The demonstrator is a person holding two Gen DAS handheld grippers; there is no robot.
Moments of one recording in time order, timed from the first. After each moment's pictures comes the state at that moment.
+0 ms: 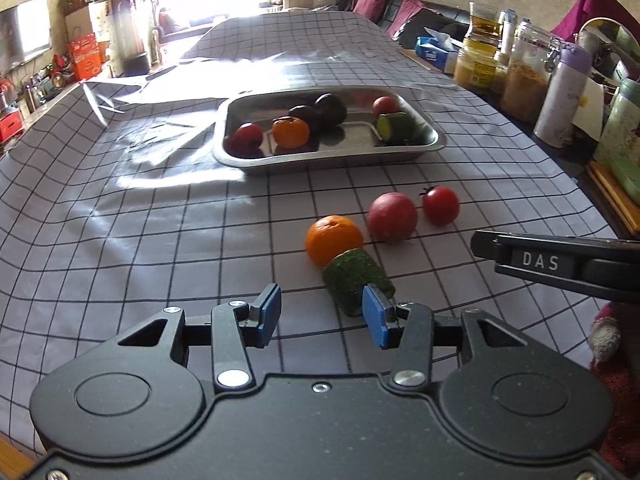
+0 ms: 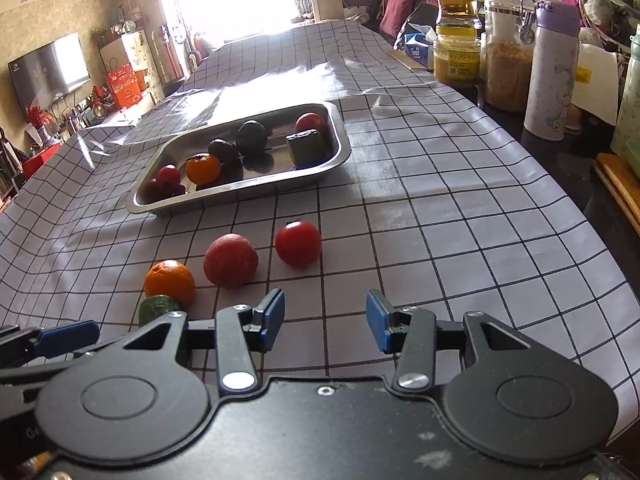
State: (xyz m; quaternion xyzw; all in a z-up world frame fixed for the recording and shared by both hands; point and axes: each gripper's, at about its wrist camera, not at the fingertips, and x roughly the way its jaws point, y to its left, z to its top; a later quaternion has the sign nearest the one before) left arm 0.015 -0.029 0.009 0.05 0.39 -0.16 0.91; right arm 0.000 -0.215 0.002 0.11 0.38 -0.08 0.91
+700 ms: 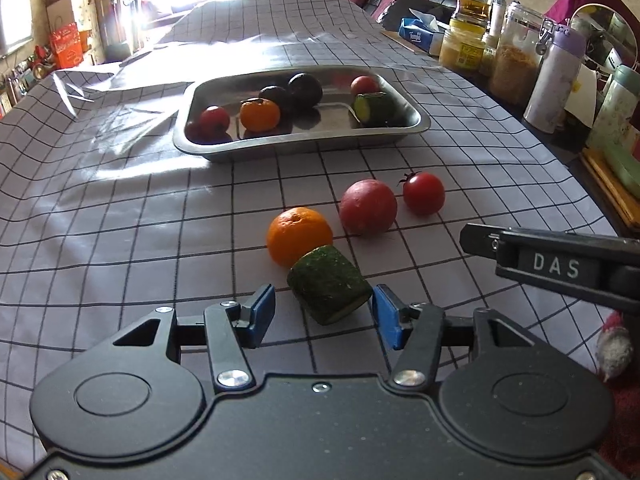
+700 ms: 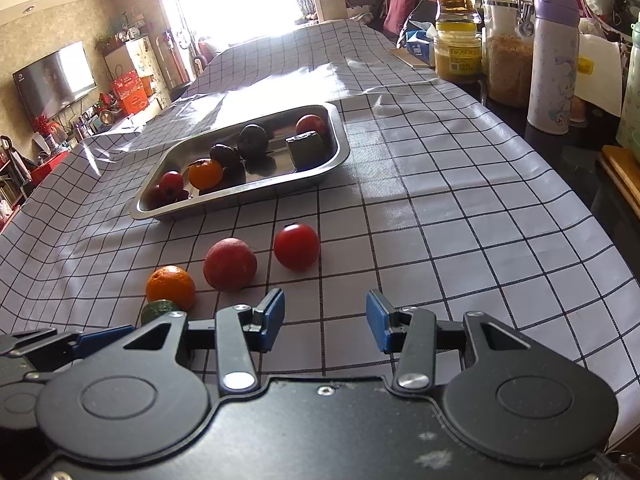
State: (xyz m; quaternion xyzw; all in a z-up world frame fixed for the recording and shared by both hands) left arm 0.032 -0.049 -0.007 0.04 0.41 -0.18 0.89; right arm 0.000 -0.224 -0.001 0.13 0.38 -0.07 0.91
